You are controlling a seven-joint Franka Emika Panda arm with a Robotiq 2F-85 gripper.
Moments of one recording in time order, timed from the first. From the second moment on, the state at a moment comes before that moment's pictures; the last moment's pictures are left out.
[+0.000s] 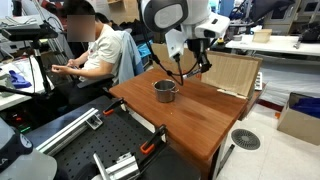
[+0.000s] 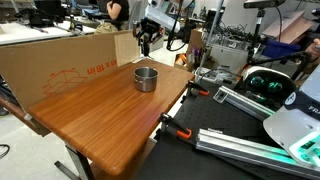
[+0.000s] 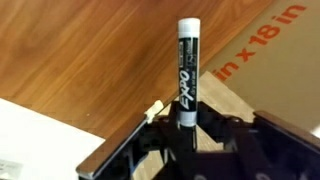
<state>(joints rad) -0.17 0.33 0.05 -2.27 0.54 2.98 0.08</state>
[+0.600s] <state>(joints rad) -0.29 0.20 0.27 -2.47 0.78 3.14 -0.22</state>
